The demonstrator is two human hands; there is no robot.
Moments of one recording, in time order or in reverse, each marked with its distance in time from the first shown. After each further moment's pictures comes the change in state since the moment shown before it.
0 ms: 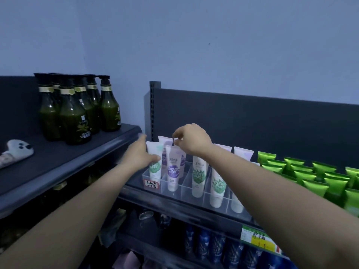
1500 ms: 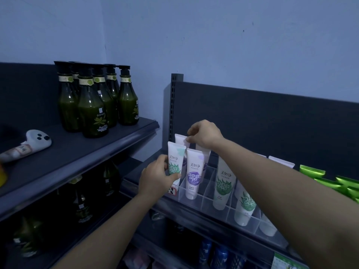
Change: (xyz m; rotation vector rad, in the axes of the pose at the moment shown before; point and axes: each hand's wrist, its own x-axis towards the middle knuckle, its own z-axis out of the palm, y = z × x) left_hand -0.014 -0.046 0.049 -0.073 0.138 0.059; right_hand 0.068 0.004 0.034 0.195 -0.098 0.135
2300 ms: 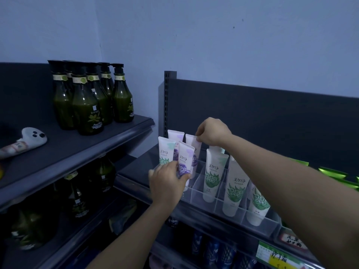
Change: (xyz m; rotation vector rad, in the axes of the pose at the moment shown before) left_hand -0.034 0.037 0.048 0.209 0.230 0.051; right_hand -0.018 0.033 -0.029 -0.218 -0.014 -0.003
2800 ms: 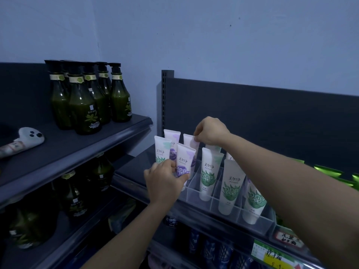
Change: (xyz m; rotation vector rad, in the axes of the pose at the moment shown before) left_hand -0.004 0.008 -0.001 -0.049 0.044 -0.066; right_hand -0.003 0.007 -0.002 0.056 -0.010 0.000
